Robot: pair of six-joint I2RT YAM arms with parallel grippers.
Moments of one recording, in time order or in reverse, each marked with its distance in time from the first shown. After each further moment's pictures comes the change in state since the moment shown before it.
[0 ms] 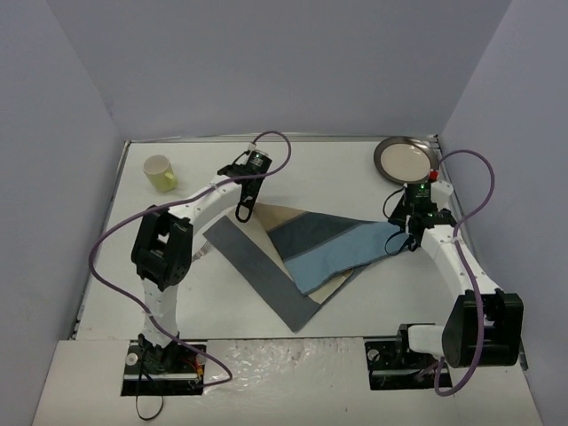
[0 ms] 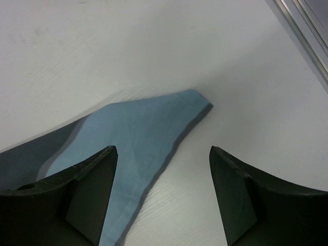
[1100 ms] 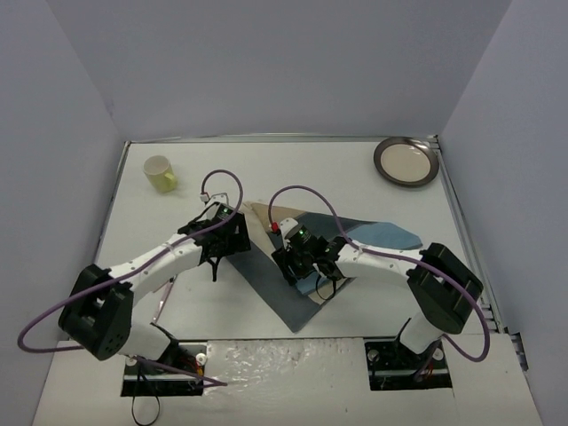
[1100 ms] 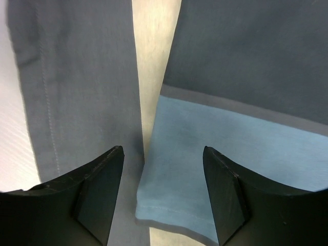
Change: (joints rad) left arm -0.055 -0.580 -0.735 0.198 0.167 -0.602; right arm 0.878 0.323 -0.001 0.263 -0.358 -0.319
